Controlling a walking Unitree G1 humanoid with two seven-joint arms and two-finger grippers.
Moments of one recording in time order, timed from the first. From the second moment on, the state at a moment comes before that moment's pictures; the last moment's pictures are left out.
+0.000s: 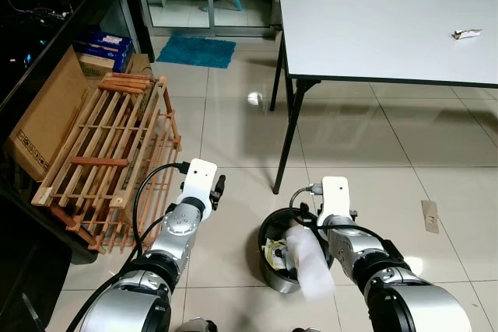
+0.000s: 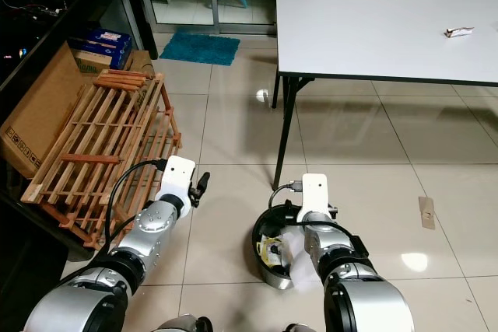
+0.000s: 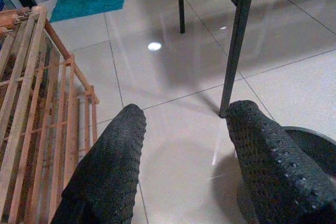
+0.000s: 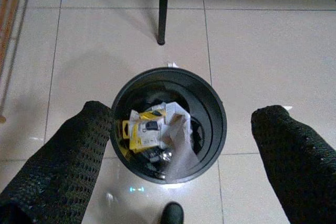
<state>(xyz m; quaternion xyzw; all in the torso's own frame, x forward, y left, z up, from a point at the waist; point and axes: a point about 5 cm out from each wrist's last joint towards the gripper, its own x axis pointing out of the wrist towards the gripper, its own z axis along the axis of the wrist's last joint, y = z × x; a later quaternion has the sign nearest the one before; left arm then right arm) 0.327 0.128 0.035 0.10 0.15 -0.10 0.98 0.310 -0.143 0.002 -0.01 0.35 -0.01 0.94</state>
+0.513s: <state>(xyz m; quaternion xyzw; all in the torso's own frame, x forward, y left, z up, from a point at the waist) 0.343 0.125 0.066 0.08 0.07 -0.10 0.99 0.359 -0.134 0.087 0.00 0.06 0.00 1.00</state>
